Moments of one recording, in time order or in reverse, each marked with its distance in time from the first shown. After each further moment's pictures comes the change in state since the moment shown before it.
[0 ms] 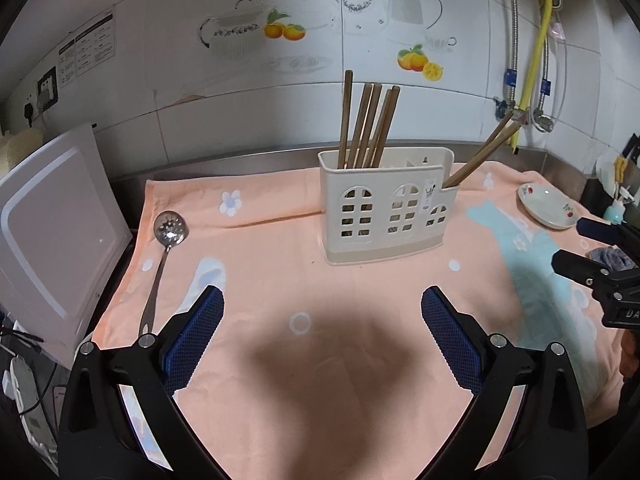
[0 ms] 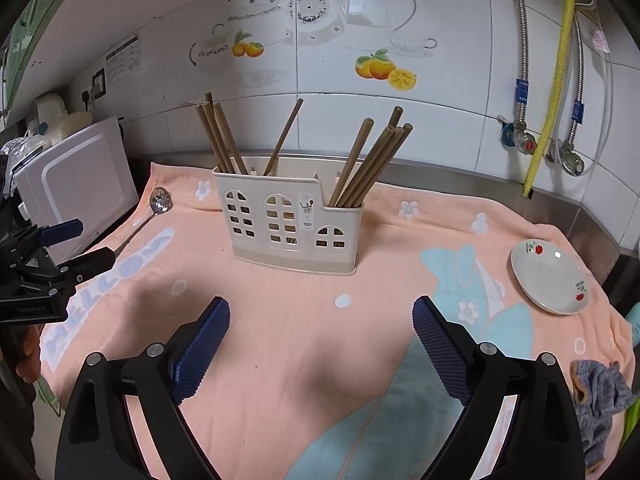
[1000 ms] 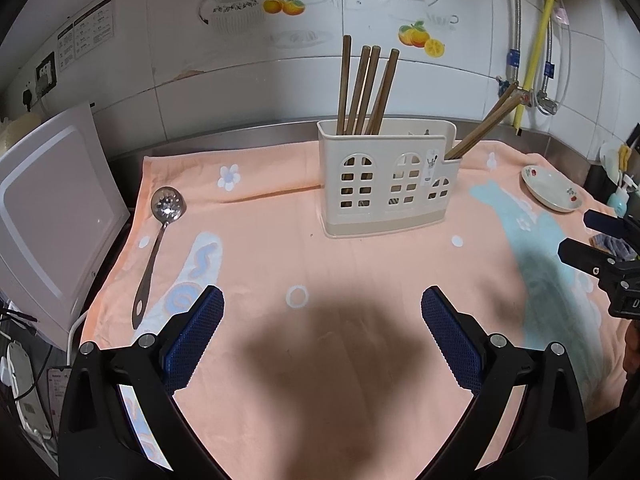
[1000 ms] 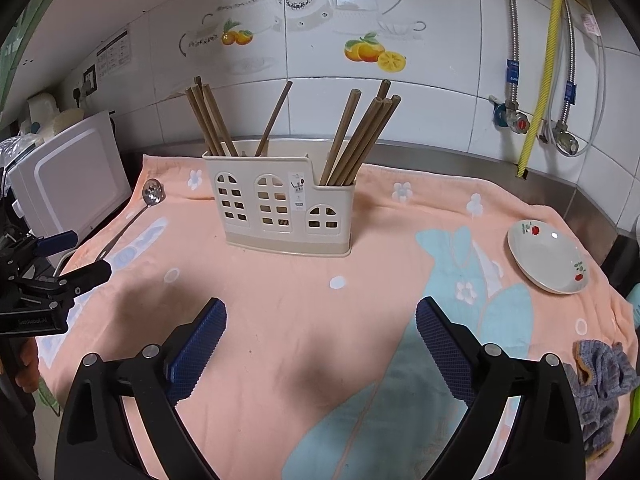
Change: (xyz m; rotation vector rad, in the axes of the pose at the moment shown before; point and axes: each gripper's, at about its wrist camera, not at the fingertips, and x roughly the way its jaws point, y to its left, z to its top) left arm 0.007 -0.004 -0.015 -0.005 0.062 0.004; right arm 0.006 -0.007 -0.011 0.020 0.033 -0.012
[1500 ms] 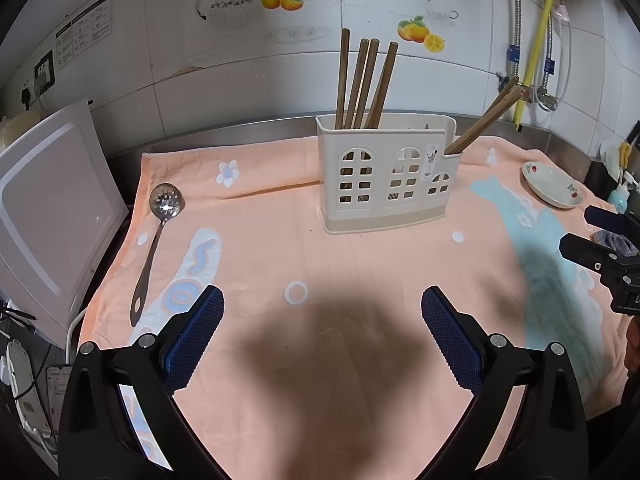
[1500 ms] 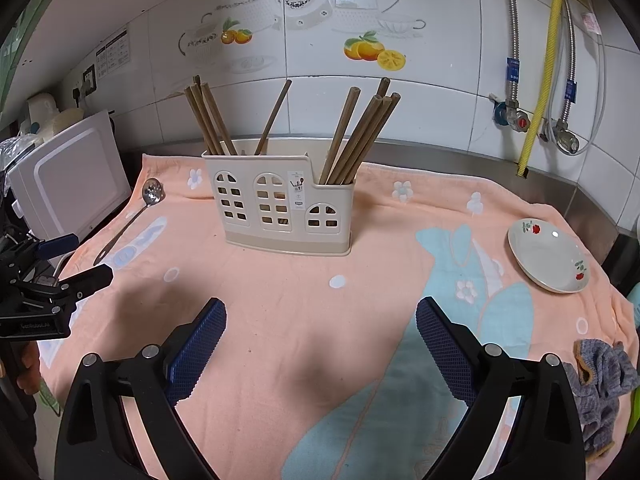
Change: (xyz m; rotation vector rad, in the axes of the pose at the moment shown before) left arm 0.002 -0.002 -0.002 0.005 0.009 0.002; right arm 0.001 0.000 -0.001 0.000 0.003 -0.001
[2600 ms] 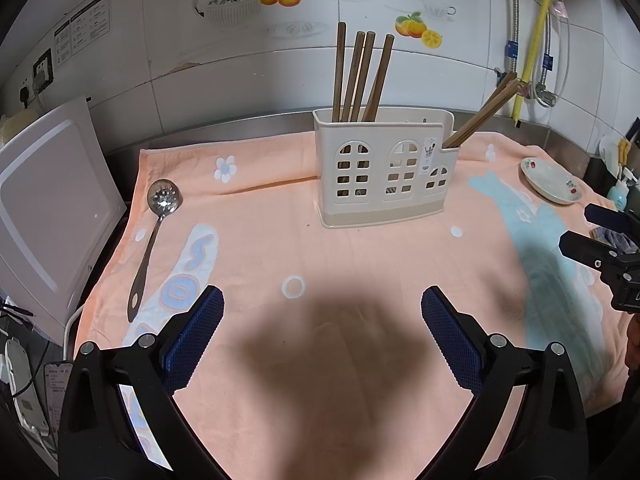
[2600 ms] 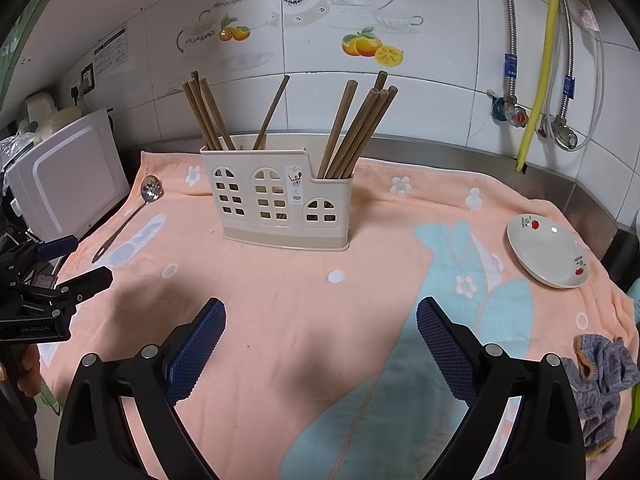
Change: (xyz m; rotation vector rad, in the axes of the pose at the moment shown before) left arm 0.003 -0.002 -0.004 0.002 0.008 -0.003; right arm -0.001 -0.002 -0.003 0.007 0.008 0.001
